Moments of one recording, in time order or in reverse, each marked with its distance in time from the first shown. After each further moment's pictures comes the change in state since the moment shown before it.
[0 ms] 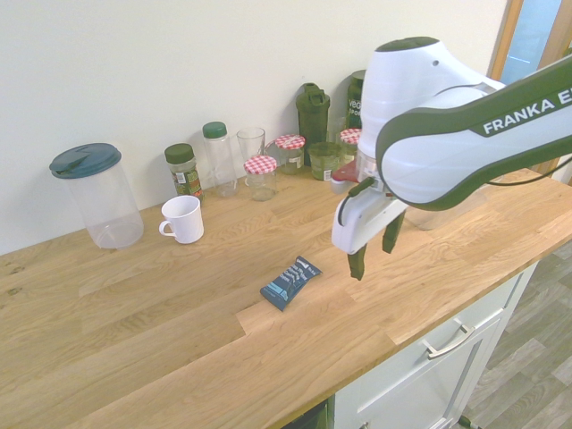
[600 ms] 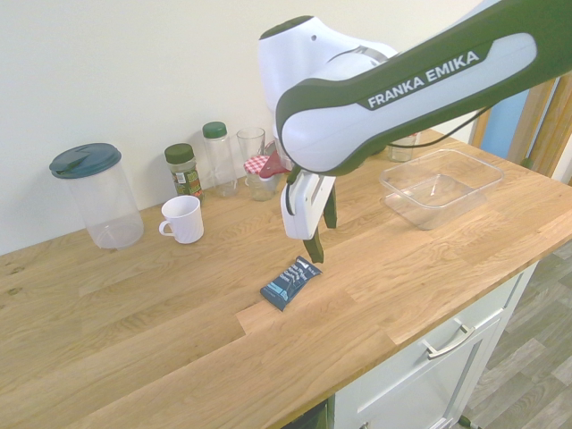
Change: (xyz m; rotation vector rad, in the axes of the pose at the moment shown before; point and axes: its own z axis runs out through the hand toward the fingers) arm 0.041 -0.093 -0.014 -0.177 -0.027 -0.444
